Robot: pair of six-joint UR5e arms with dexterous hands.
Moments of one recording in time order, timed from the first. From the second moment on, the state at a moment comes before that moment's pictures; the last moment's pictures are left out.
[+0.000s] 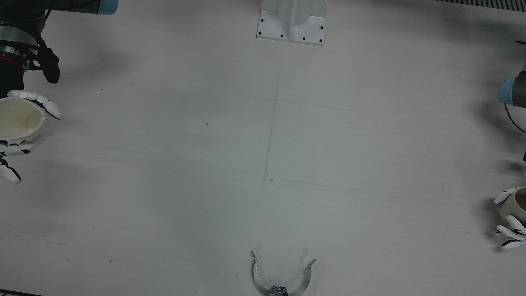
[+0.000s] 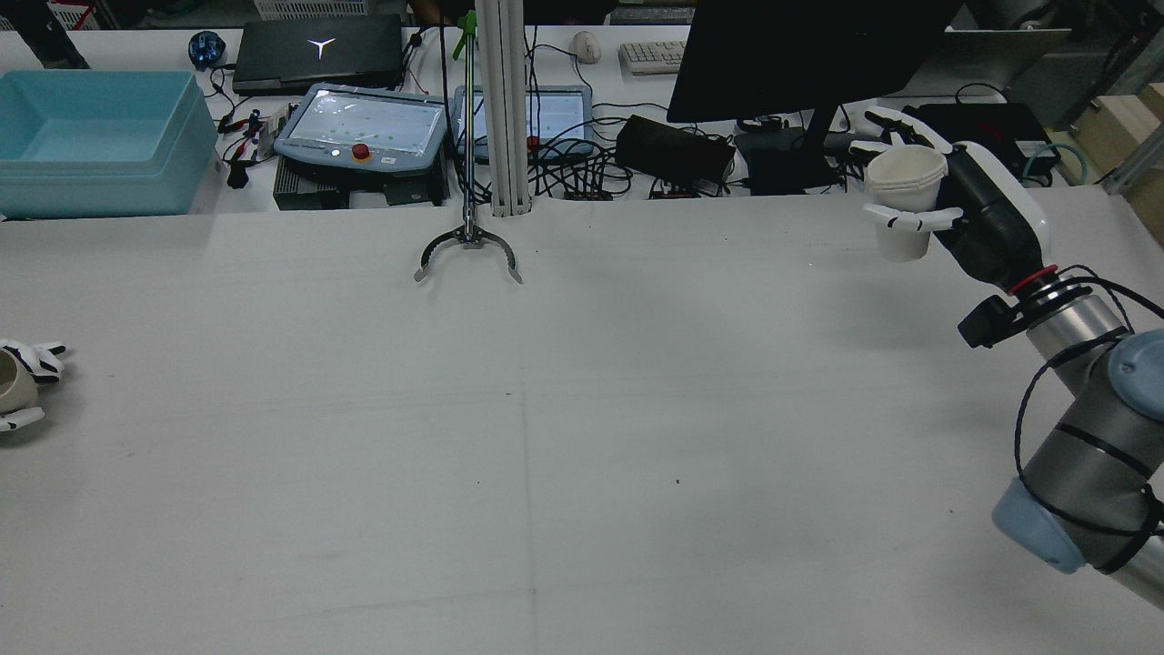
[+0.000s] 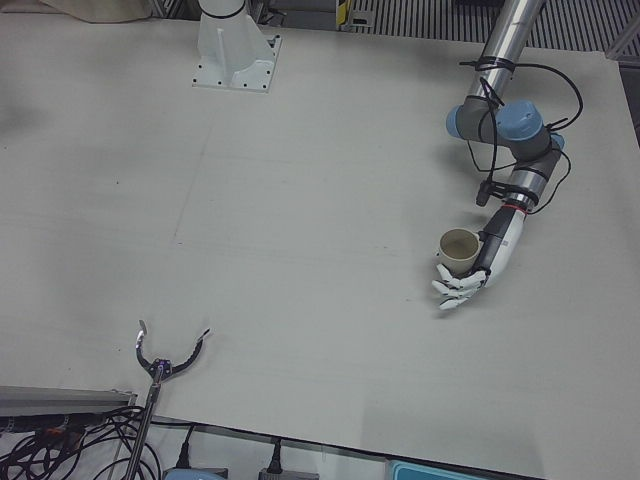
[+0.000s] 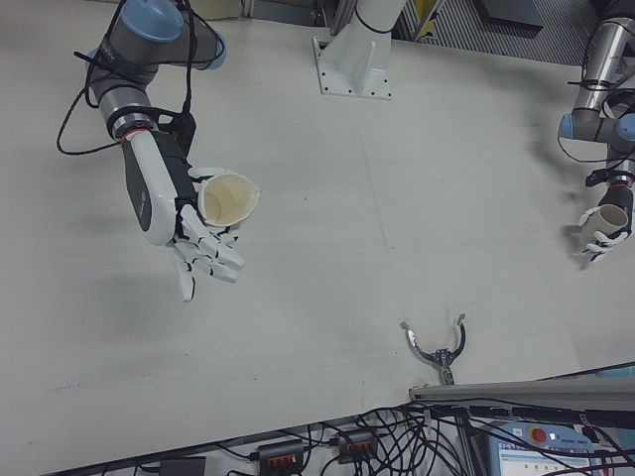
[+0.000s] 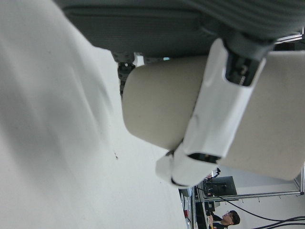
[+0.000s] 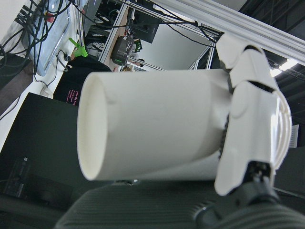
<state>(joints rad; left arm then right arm) -0.97 -1.50 -1.39 -0.34 1.38 0.24 0.98 -1.47 1.84 -3.13 -1.12 -0.47</state>
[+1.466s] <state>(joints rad) -0.78 -1.73 -1.70 -0.04 1.56 0.16 0.90 -1.36 2.04 -3.27 -1.12 -0.75</state>
